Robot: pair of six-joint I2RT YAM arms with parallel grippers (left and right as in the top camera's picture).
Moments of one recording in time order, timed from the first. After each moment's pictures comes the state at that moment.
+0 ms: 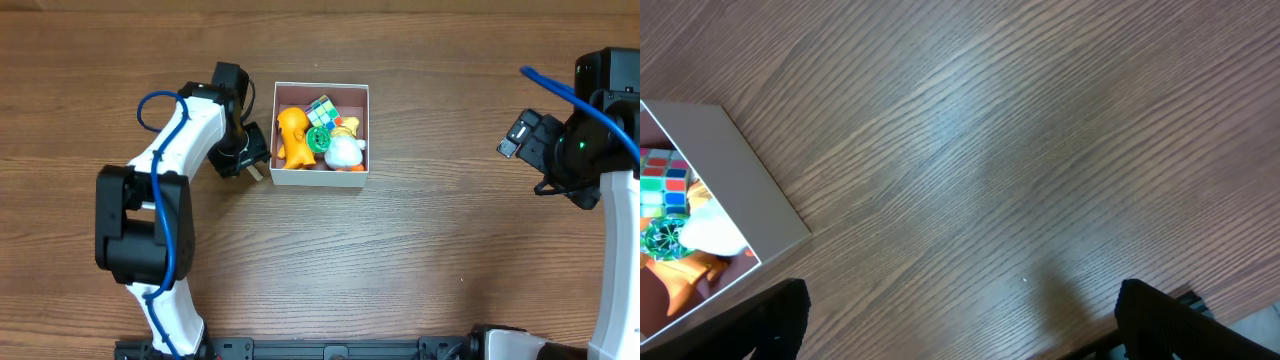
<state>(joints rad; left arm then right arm) -0.16 2.00 1.43 -0.96 0.13 -0.62 -0.07 1.45 1.77 -1.61 0.06 0.54</state>
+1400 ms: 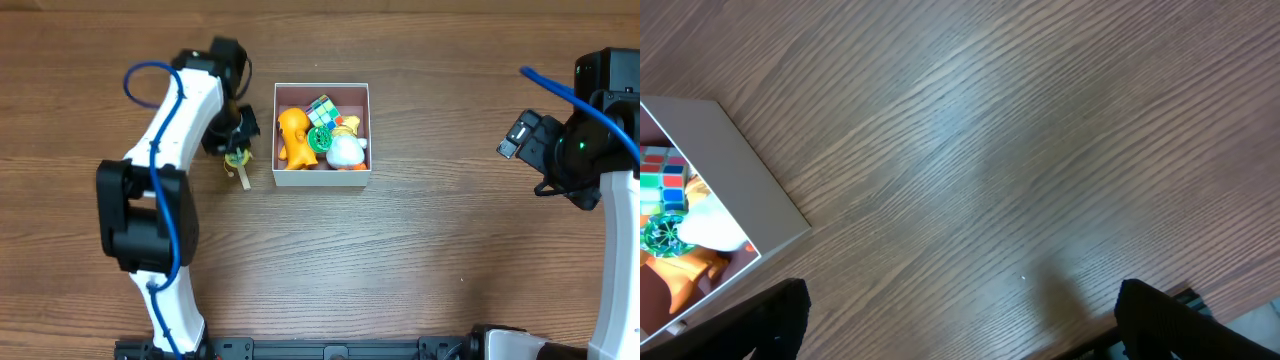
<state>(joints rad) -0.15 2.04 1.75 -1.27 0.02 -0.51 -0.07 1.45 1.77 -1.62 0.06 0.54</state>
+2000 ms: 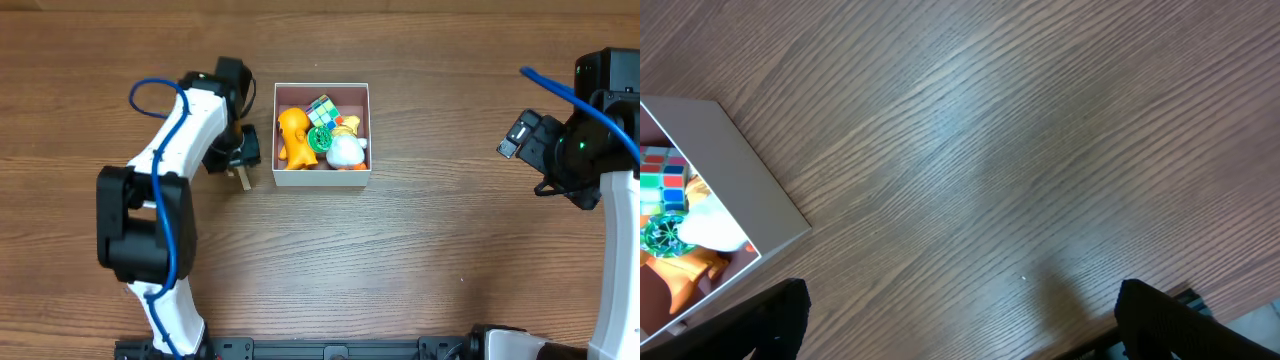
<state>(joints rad) -0.17 2.00 1.50 -1.11 -0.03 -0.45 -0.07 1.45 1.77 -1.62 0.06 0.54</state>
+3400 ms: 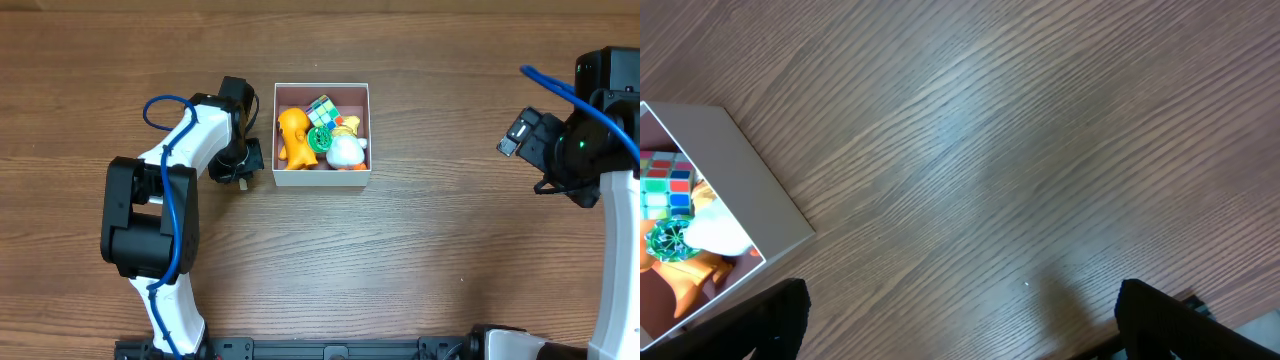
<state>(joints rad) -0.17 2.03 1.36 -0.92 0.00 -0.42 -0.07 1.45 1.77 -1.61 0.06 0.54</state>
